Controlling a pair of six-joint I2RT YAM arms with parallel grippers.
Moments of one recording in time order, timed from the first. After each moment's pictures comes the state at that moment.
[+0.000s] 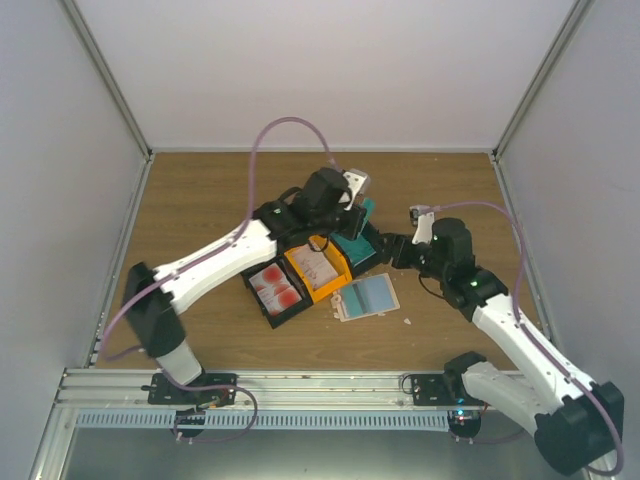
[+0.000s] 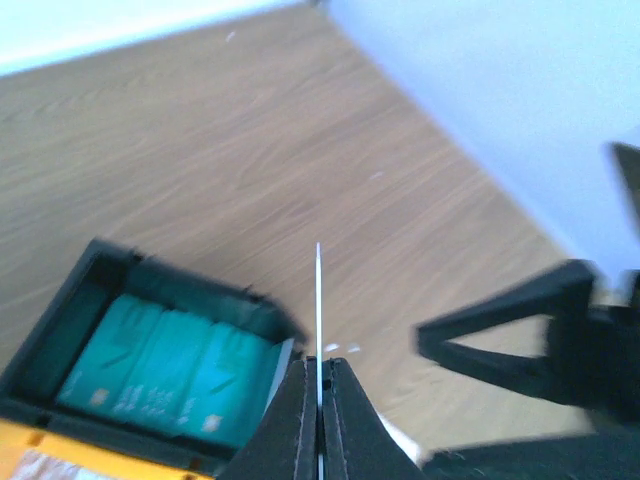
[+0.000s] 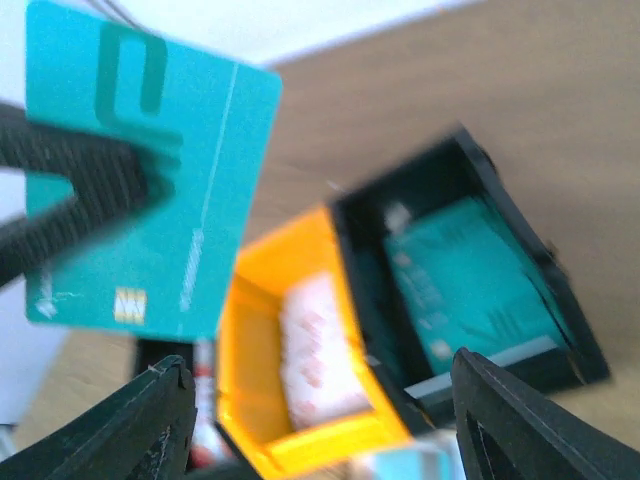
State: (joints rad) left arm -0.85 1.71 1.58 -0.52 -0.02 -0.30; right arm 0.41 0.94 0.69 -0.27 -0.25 0.50
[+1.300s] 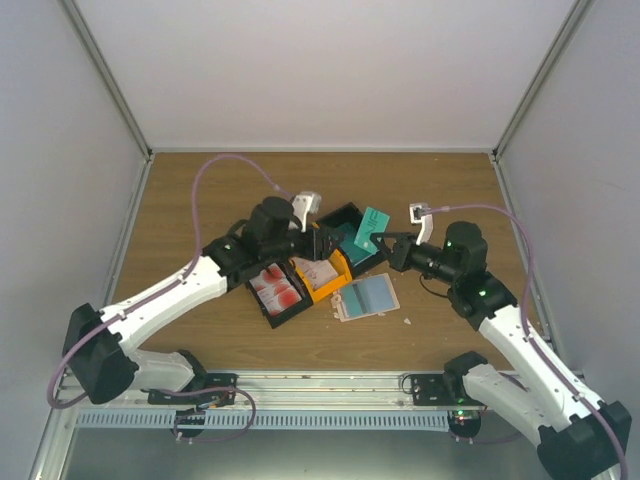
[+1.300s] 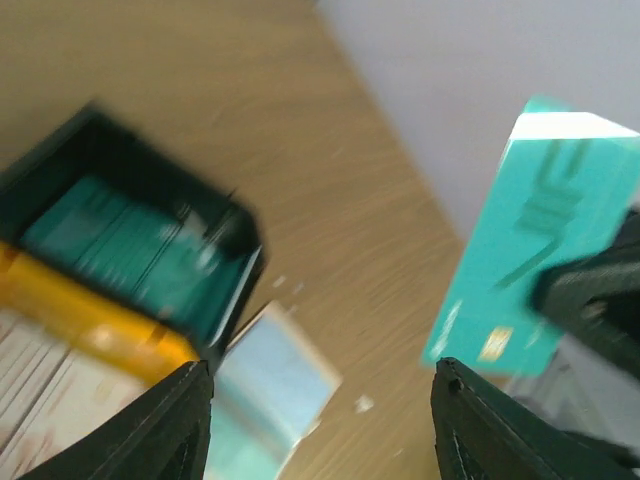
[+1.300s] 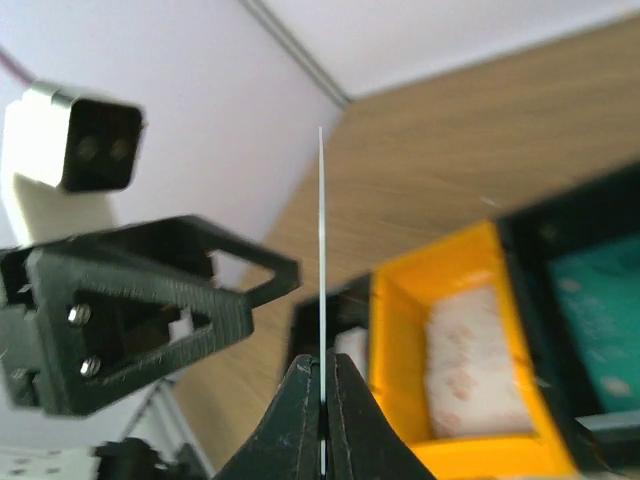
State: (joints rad) left arm -0.74 1.29 1.10 -0.22 0.25 -0.58; right arm 0.41 0.83 0.69 -0.04 -0.56 0.64
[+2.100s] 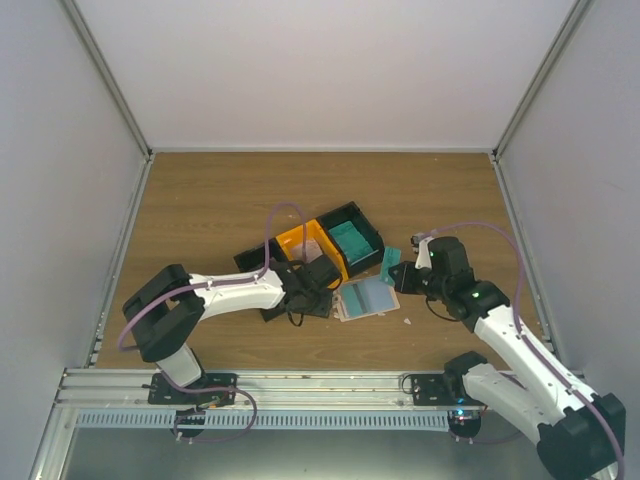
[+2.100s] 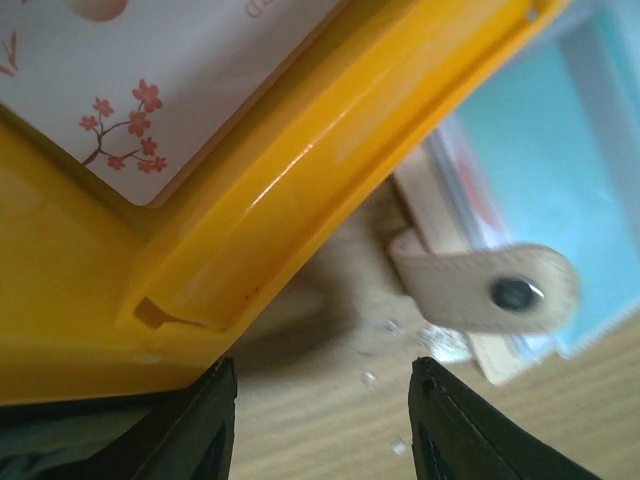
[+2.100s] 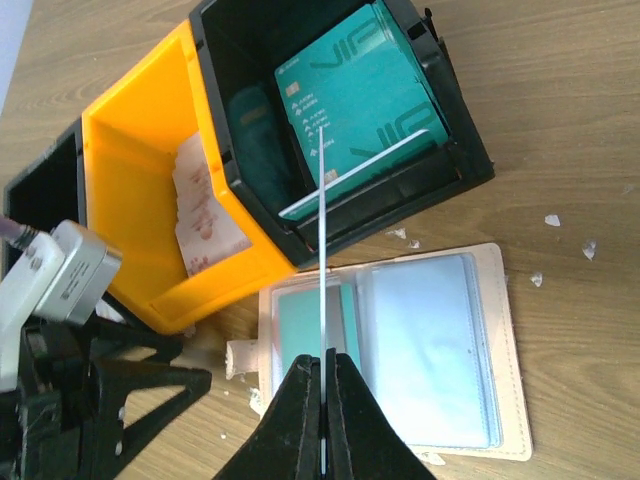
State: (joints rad) left arm -0.97 1.64 0.97 -0.52 -0.05 -0.77; right arm 0.41 0.85 0.61 -0.50 -0.24 0.50
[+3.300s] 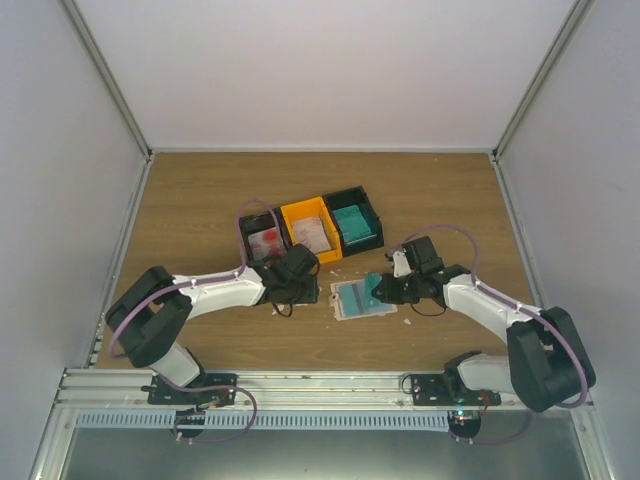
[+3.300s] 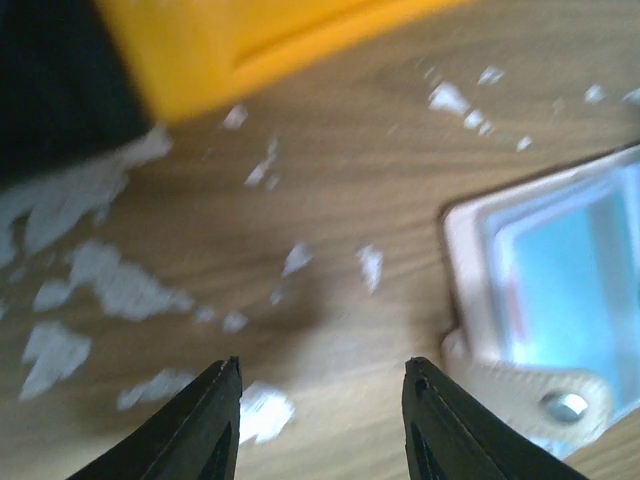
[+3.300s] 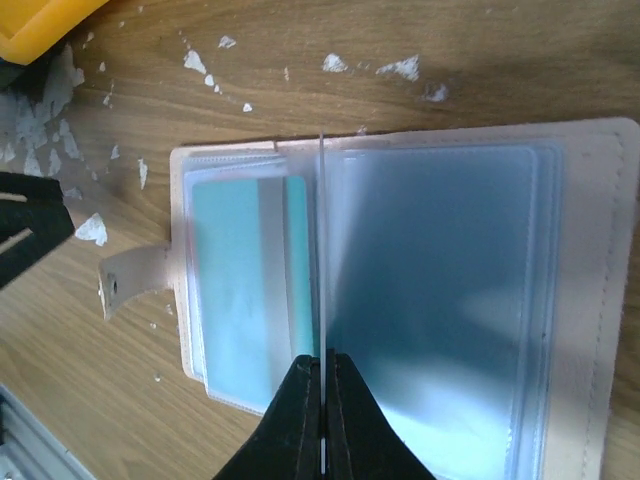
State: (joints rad) left arm -0.82 1.60 0.86 -0.32 -0.01 -0.78; right arm 0.39 1.28 0.58 -0.40 -0.43 0.41
